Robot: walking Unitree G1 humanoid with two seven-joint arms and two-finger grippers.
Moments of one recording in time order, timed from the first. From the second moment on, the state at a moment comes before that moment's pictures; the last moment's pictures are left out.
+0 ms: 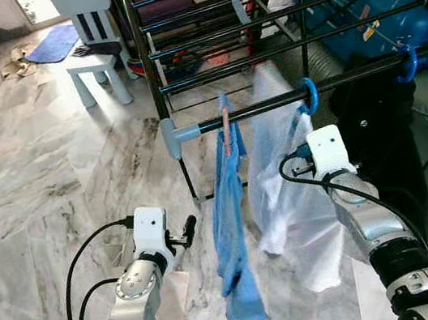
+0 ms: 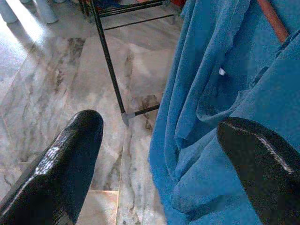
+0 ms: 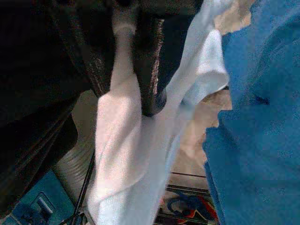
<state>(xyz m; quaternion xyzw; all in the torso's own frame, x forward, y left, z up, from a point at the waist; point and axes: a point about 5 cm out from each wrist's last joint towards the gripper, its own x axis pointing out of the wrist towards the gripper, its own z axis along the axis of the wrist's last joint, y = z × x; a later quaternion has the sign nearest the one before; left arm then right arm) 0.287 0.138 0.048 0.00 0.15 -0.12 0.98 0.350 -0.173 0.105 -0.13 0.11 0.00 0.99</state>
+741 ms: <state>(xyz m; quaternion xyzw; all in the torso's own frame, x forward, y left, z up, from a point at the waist) 0.289 0.139 0.049 0.00 0.15 -0.11 0.98 0.314 -0.187 0.116 -0.13 0.02 -0.02 0.99</state>
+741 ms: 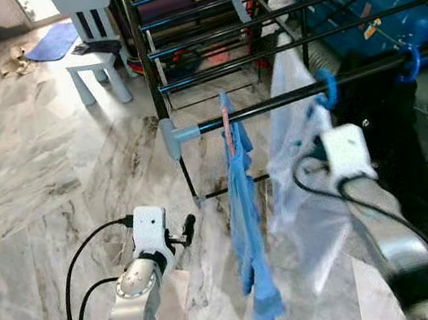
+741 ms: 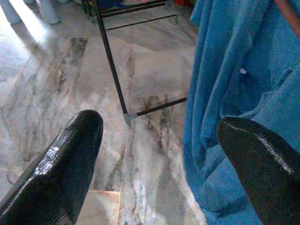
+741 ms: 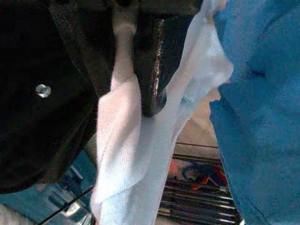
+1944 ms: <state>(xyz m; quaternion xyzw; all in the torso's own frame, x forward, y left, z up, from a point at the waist) 0.298 0.113 0.083 -0.01 0.09 -0.12 0.99 0.278 -0.177 0.081 -0.10 0.10 0.00 0.99</state>
